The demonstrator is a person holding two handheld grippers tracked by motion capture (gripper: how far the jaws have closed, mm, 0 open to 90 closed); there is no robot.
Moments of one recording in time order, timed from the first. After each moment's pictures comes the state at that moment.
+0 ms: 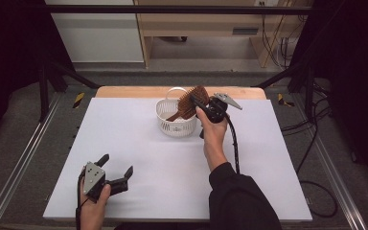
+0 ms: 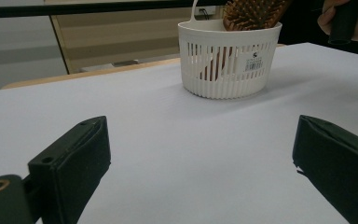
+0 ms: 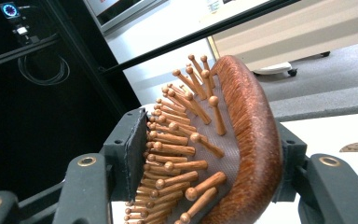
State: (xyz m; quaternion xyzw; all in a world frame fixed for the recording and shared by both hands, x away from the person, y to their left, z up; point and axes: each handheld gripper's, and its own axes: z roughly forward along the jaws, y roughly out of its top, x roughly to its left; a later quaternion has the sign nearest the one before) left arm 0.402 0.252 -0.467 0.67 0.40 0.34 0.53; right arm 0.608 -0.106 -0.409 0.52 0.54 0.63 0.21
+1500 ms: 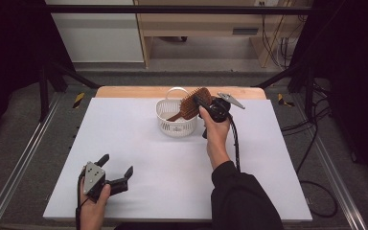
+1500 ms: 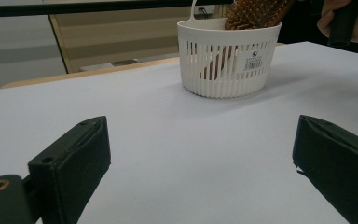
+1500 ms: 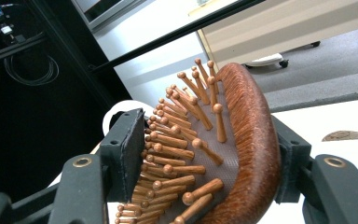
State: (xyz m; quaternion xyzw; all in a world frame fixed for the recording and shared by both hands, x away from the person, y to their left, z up) left arm 0.402 0.252 -0.467 0.67 0.40 0.34 0.52; right arm 0.615 -0.116 -0.415 0.54 0.54 0.62 0.21
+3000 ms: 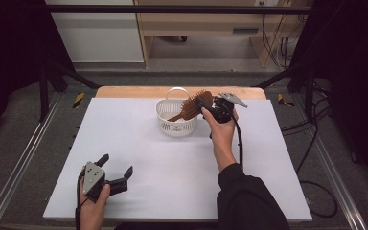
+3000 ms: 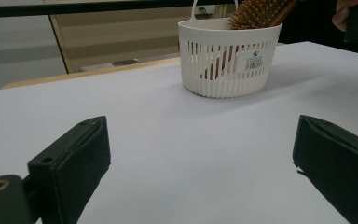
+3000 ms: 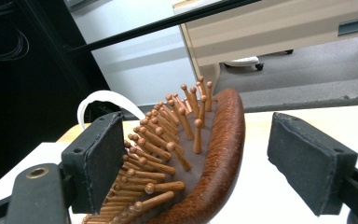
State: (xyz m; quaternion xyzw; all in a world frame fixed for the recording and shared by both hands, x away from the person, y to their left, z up) left arm 0.402 0.253 -0.467 0.67 0.40 0.34 0.52; right arm 0.608 -0.127 -0.407 0.53 0.57 0.57 0.25
